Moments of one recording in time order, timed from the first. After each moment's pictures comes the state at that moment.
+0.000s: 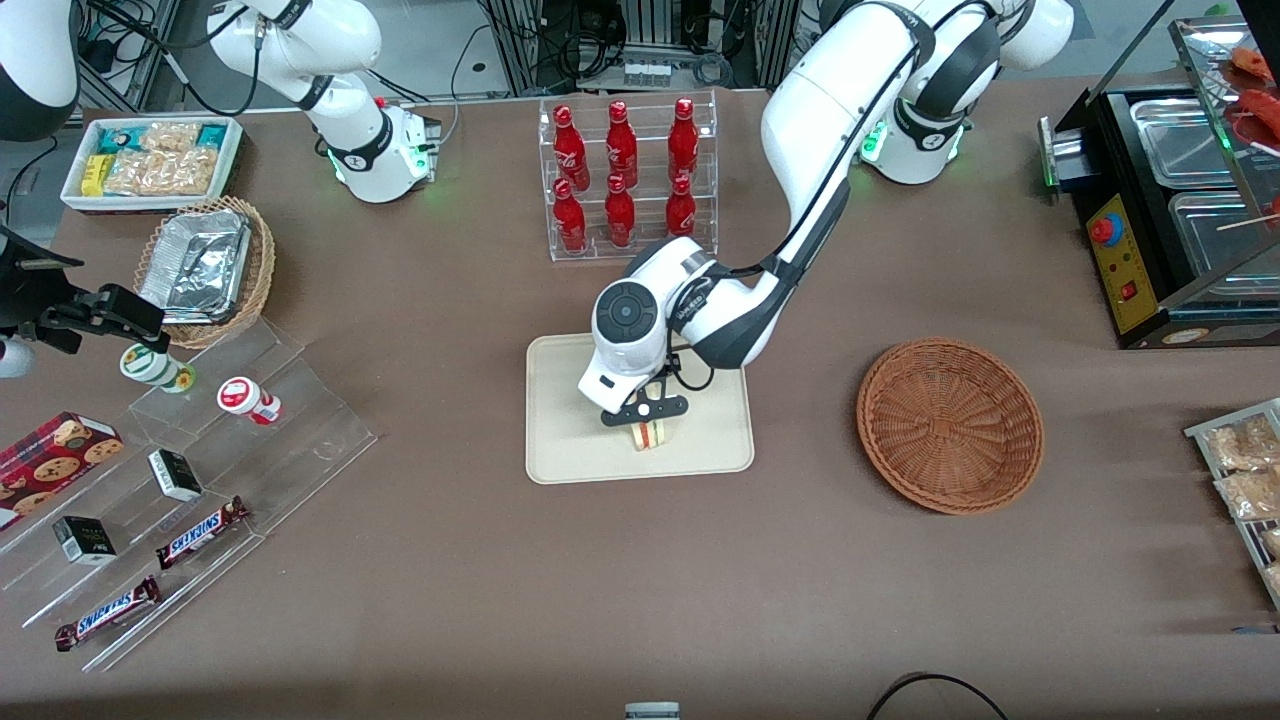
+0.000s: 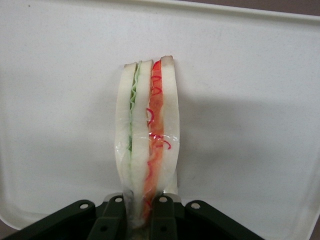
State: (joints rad) arm -0.71 0.85 -0.13 -1.27 0.00 2.03 -0.96
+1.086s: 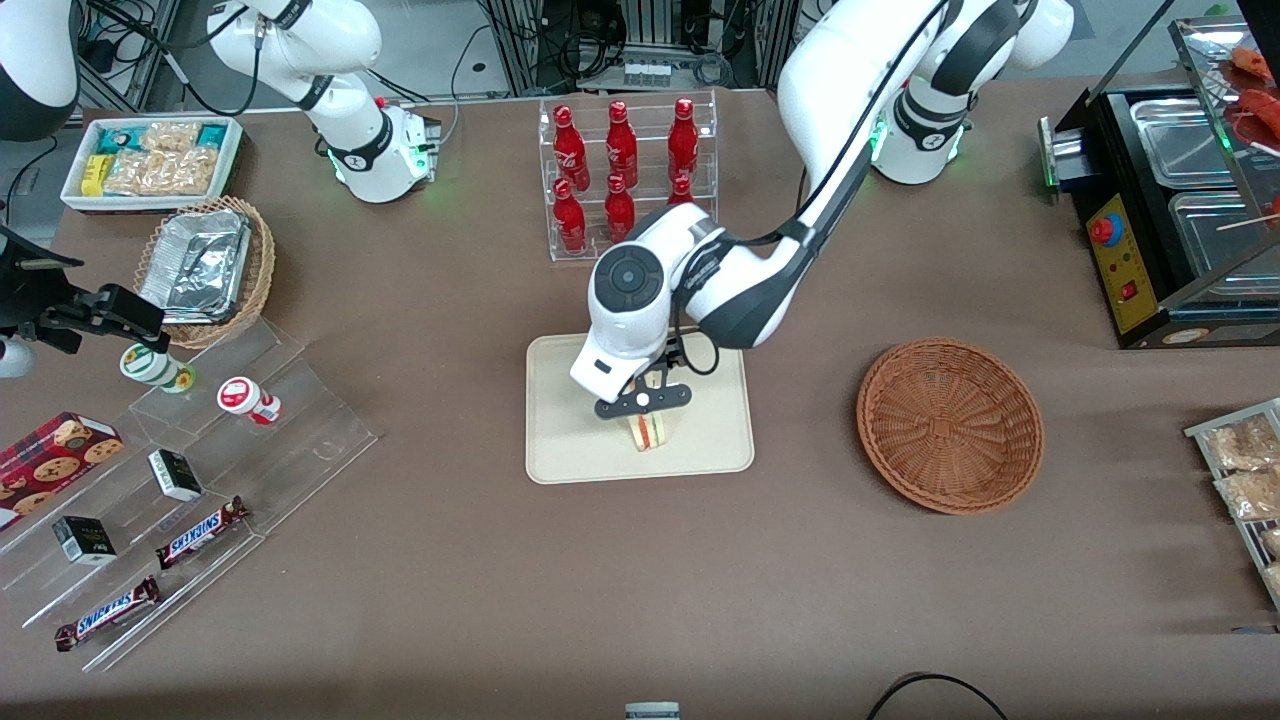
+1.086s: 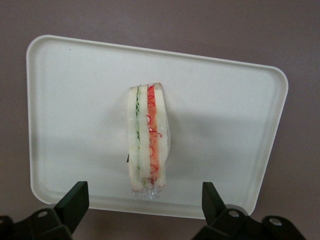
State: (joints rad) arm -0.69 0.73 -0.12 -1.21 0.00 1.92 -0.97
